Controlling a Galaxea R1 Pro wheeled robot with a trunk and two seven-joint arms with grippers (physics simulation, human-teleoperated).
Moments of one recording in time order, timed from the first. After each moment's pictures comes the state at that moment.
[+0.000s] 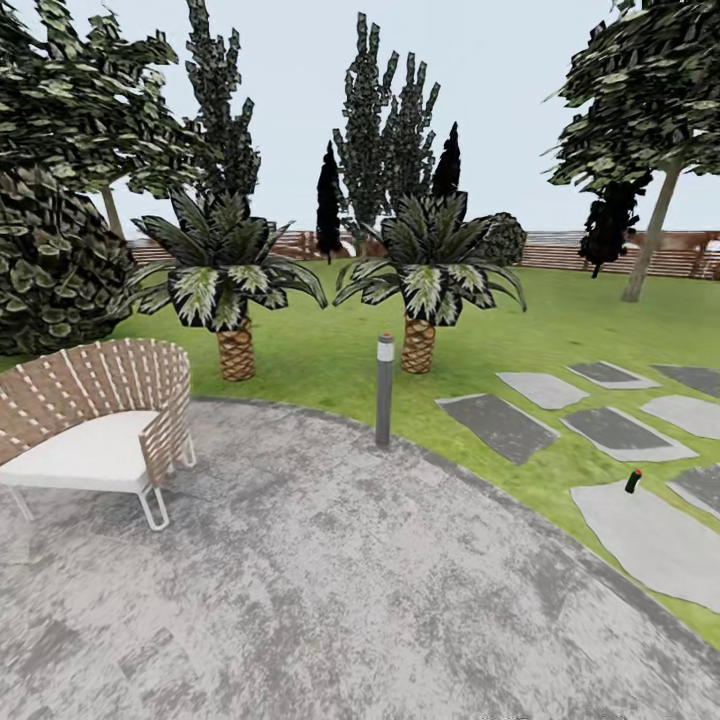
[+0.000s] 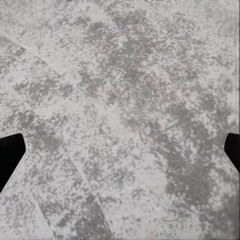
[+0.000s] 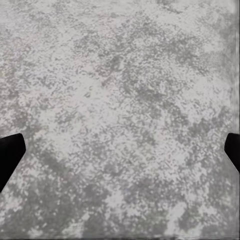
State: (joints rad) left arm -0.21 0.06 0.00 -0.20 0.01 -0.36 0.00; right arm -0.04 -0.03 -0.01 -0.50 0.00 -0.33 -0.01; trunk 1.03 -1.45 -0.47
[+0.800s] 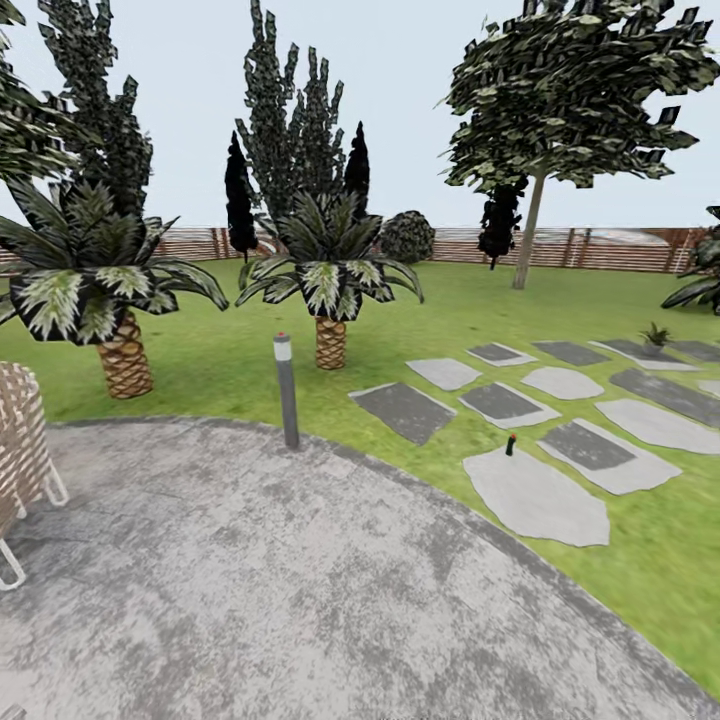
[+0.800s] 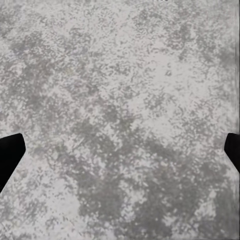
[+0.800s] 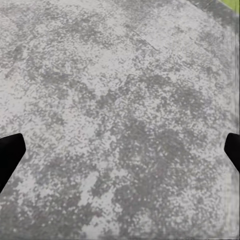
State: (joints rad) left arm -0.21 0.06 0.00 -0.20 0.01 -0.36 0.00; right arm -0.04 -0.03 -0.01 -0.50 0.00 -0.33 -0.01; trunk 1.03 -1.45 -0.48
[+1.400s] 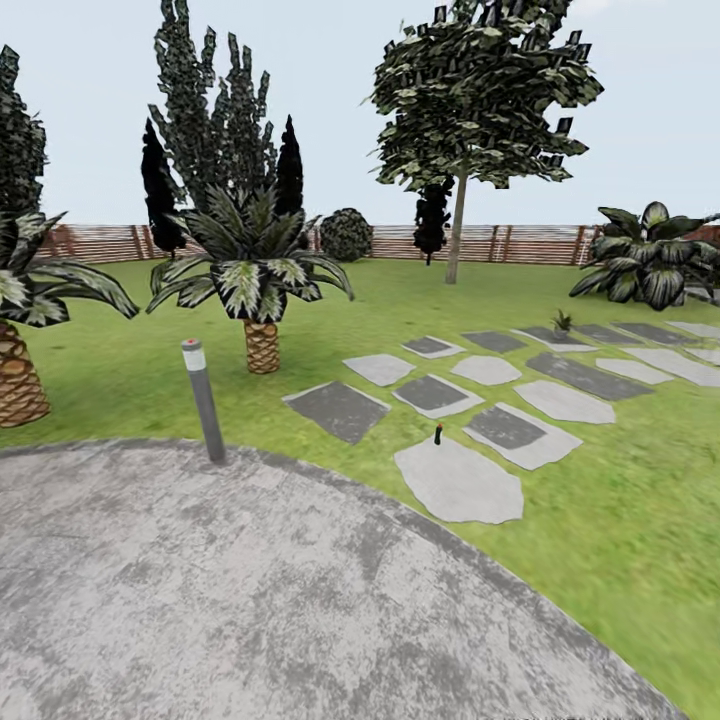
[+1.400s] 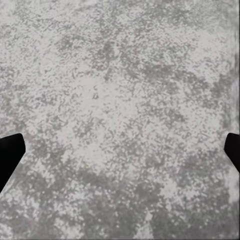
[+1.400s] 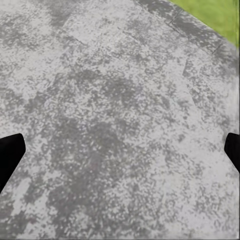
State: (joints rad) left arm -0.21 0.06 0.00 -0.20 0.01 -0.36 0.00; right arm -0.04 -0.03 -0.01 -0.50 0.00 -0.33 -0.01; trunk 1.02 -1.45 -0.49
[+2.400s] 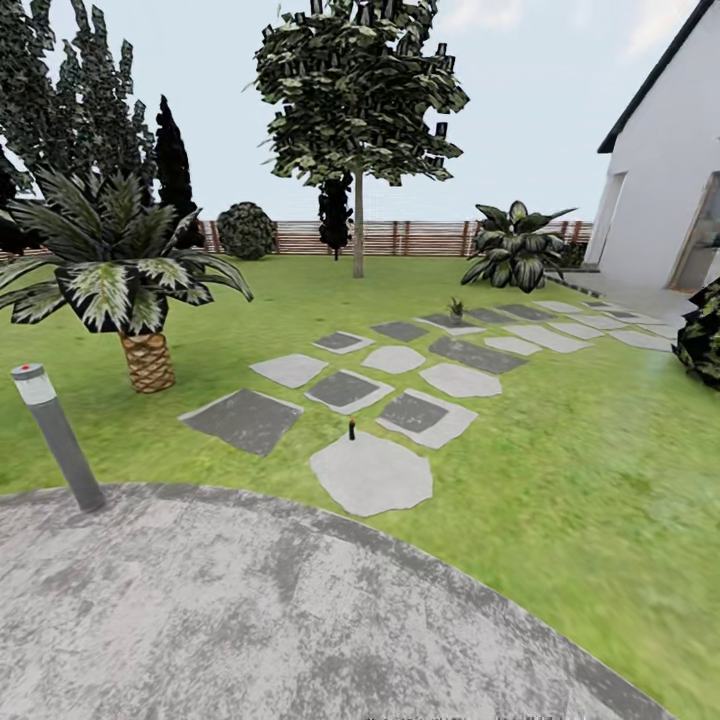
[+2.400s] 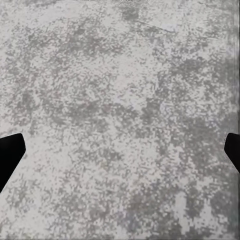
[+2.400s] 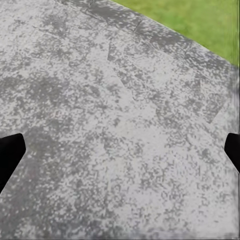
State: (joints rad) left arm -0.21 0.06 0.00 -0.20 0.01 -0.36 0.00; right arm -0.04 -0.03 -0.01 -0.50 0.00 -0.33 -0.01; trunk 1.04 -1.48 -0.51
